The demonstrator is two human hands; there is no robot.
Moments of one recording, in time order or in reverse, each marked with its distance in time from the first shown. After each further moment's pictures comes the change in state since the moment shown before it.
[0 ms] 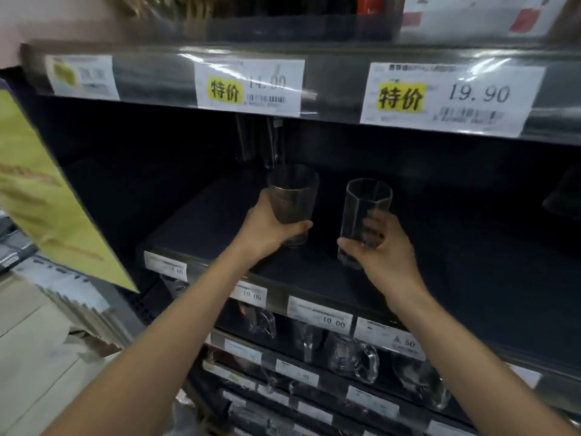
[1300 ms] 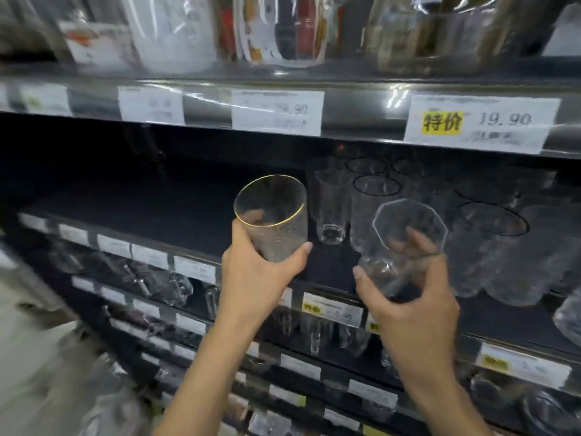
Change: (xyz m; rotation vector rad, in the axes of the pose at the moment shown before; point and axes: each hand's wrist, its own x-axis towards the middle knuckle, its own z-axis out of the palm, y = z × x) left_hand -0.266 0.300 0.363 -0.098 0.342 0.010; right_hand -0.180 0.073 -0.471 0.007 0.281 -0.240
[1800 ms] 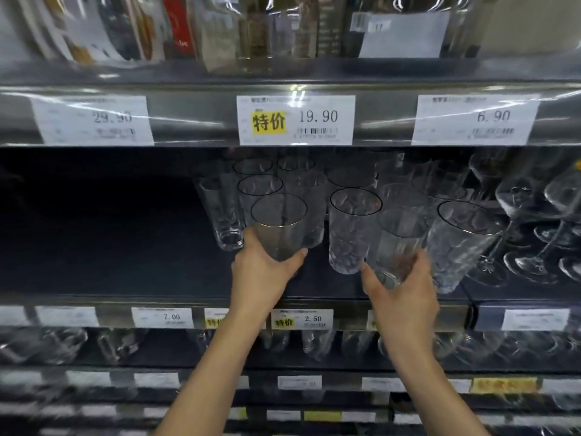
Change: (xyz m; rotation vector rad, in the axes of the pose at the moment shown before) left_hand -0.008 0.019 0.144 0.084 -0.293 0.003; right_hand 0.027 0.081 -0.101 -0.436 0.352 0.260
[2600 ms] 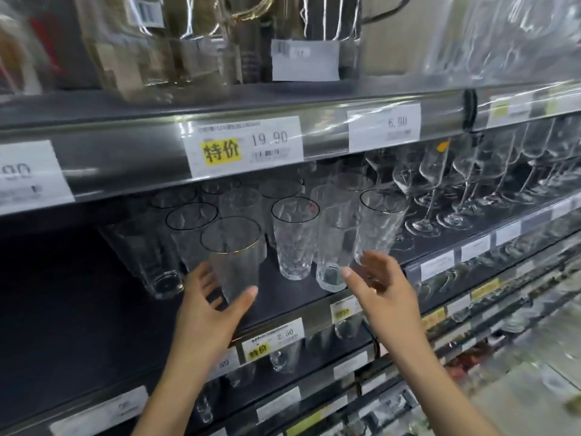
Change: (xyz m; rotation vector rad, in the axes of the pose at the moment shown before) left_hand 0.017 -0.031 -0.030 -0.313 -0.436 0.023; right_hand -0.035 -0.013 -0.031 0.146 0.066 0.189
